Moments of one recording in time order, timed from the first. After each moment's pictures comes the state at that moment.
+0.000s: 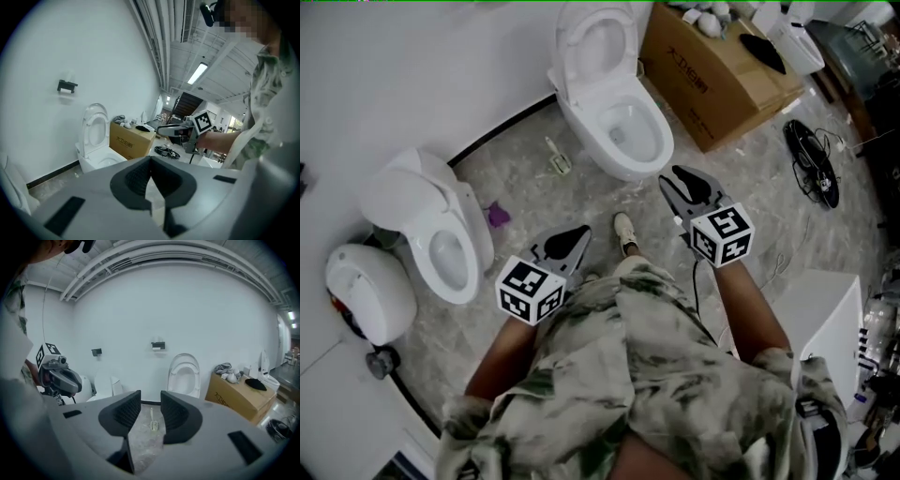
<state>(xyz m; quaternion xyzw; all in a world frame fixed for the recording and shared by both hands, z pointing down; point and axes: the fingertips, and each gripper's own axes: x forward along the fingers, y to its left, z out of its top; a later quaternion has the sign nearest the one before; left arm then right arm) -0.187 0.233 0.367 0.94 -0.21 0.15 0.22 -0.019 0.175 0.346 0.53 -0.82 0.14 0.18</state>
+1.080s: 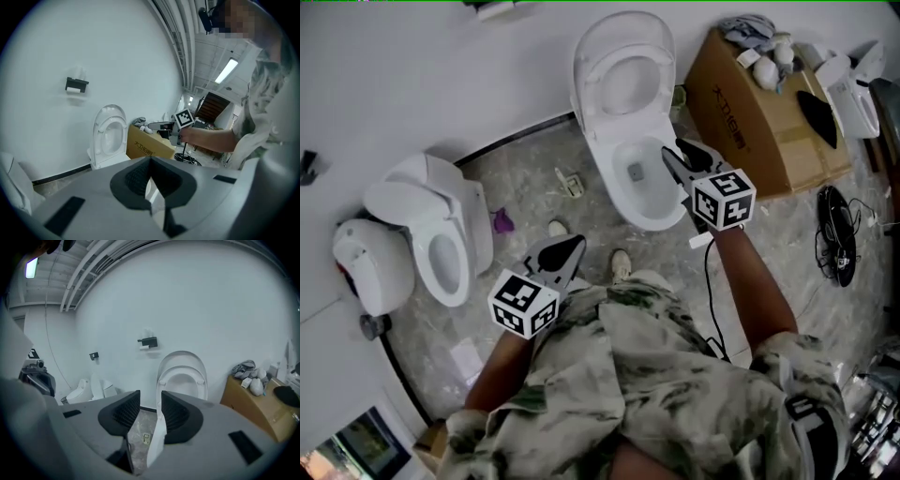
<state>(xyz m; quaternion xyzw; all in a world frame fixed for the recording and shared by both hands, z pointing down) -0.066 0.006 0.369 0.89 -0.34 0.16 0.25 0.110 -0.165 0.383 0.44 -0.87 0.17 0.17</state>
